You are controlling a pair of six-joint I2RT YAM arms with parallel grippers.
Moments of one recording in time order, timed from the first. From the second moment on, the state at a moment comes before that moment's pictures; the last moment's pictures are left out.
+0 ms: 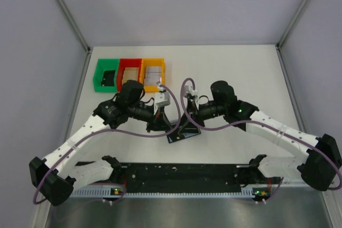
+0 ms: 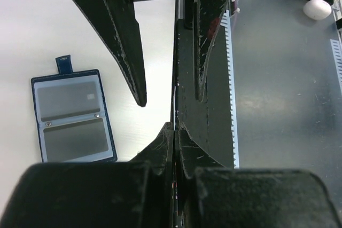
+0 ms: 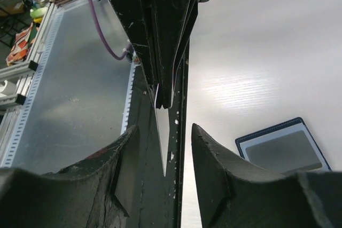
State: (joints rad) left arm -0.63 1.05 0.98 -0.62 0.95 0.24; right arm 0.79 1.17 0.88 -0.10 -0.91 0.07
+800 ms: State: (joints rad) left arm -0.56 0.75 0.82 -0.34 0.59 0.03; right arm 0.76 1.14 0.74 0.27 -0.81 0.25
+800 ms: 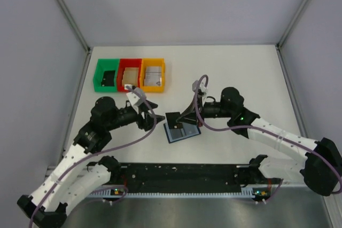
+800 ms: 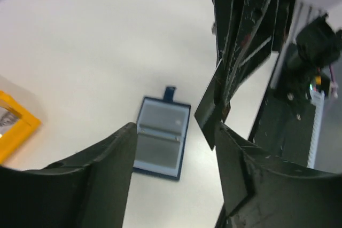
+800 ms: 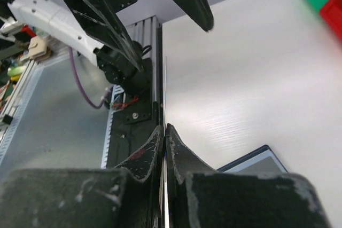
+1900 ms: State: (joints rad) left arm -0.56 0.75 0.51 0.61 0.68 -0.61; right arm 0.76 1.12 0.52 1.14 -0.61 0.68
